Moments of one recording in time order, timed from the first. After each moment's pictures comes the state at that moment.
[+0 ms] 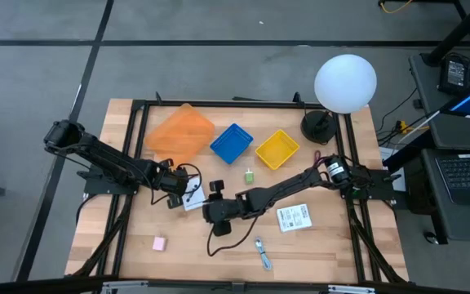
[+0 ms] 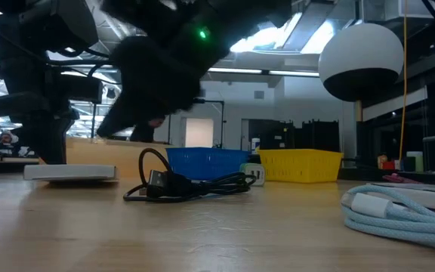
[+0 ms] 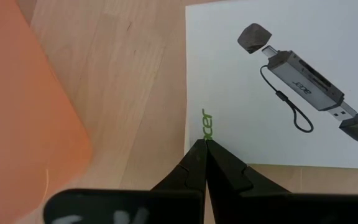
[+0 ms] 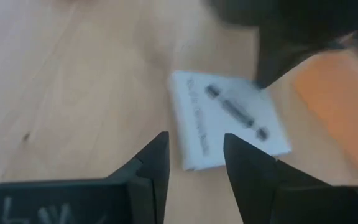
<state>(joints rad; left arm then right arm) -0.26 1.27 0.52 -0.54 -0.27 -0.57 0.30 2.26 1.69 -0.18 0.39 -0.16</state>
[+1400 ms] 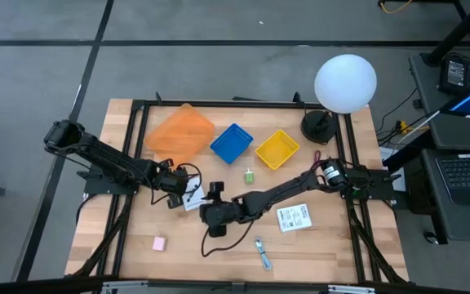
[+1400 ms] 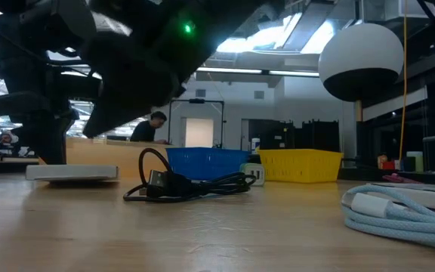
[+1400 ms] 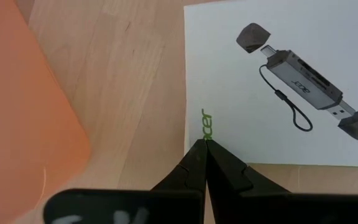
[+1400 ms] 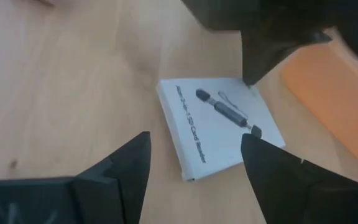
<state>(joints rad) -0.27 1.27 0.52 -0.54 -0.26 -0.58 0.32 2.31 1.78 -0.25 0.47 -0.05</state>
